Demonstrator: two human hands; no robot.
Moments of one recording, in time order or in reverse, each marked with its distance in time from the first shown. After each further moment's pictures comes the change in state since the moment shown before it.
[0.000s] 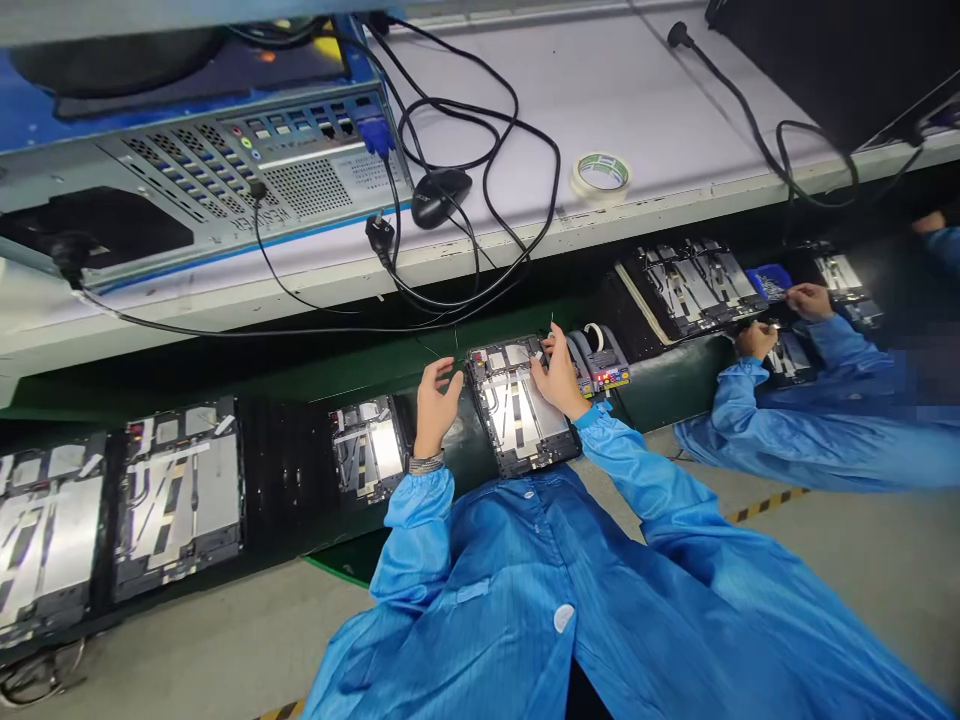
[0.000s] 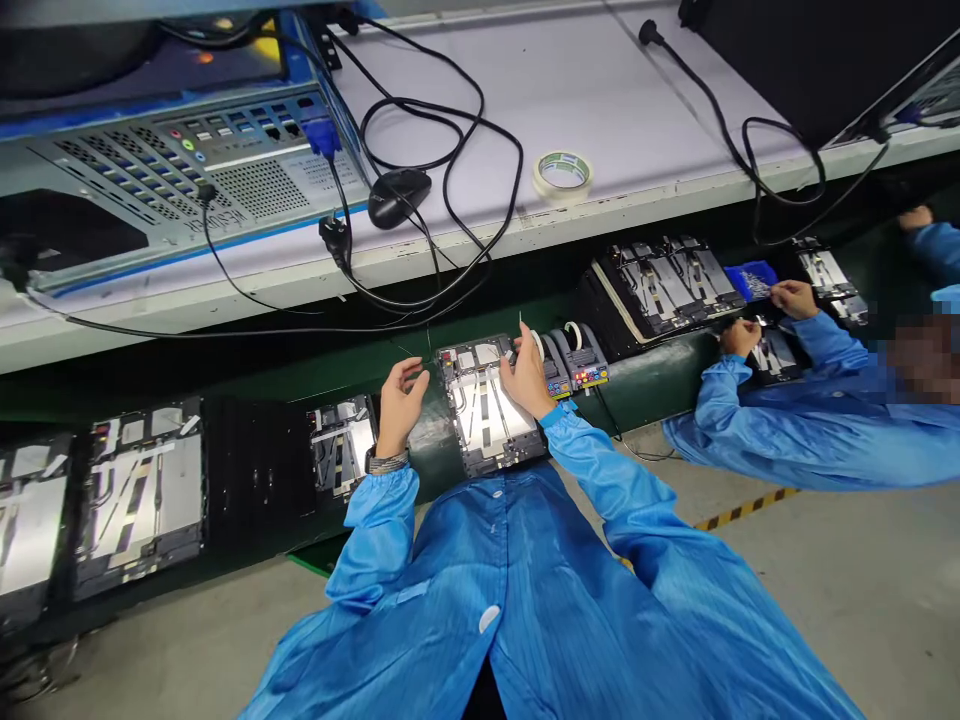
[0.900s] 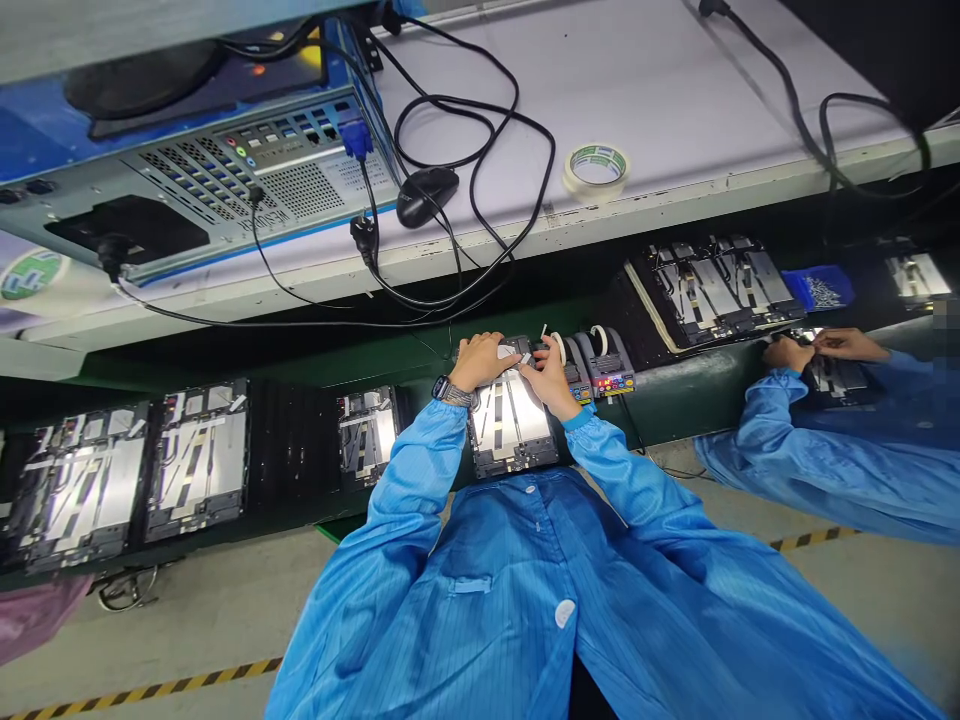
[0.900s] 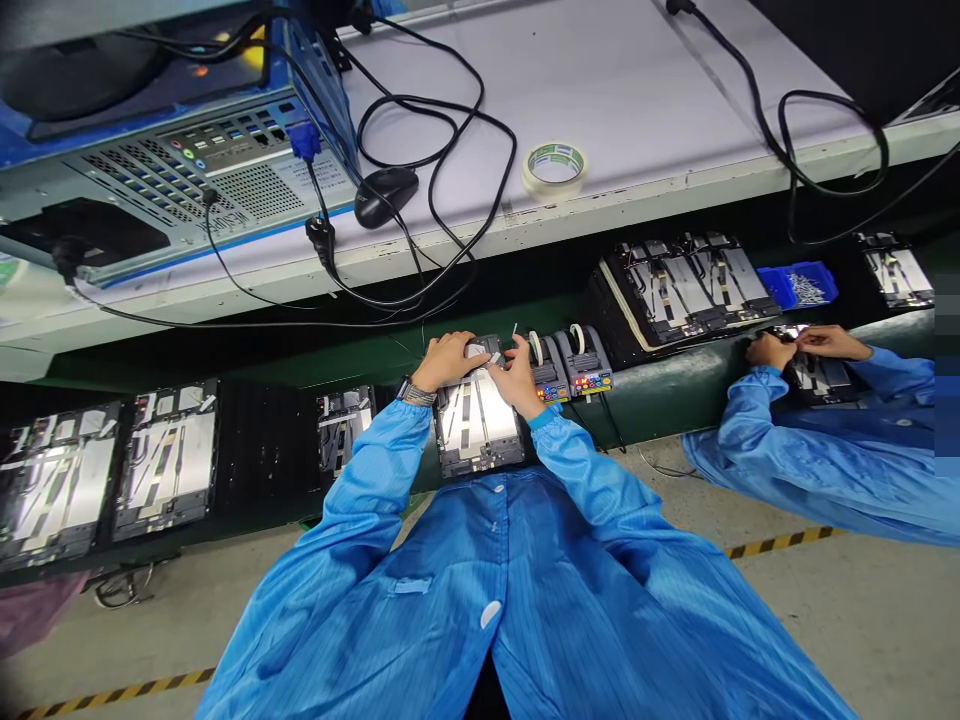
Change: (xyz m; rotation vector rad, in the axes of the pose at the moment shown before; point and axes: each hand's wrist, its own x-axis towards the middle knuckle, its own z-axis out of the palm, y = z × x) left_hand 0.065 0.077 0.097 0.942 -0.575 0.022; right_hand 0.009 0.030 0.013 0.402 -0.130 0.466
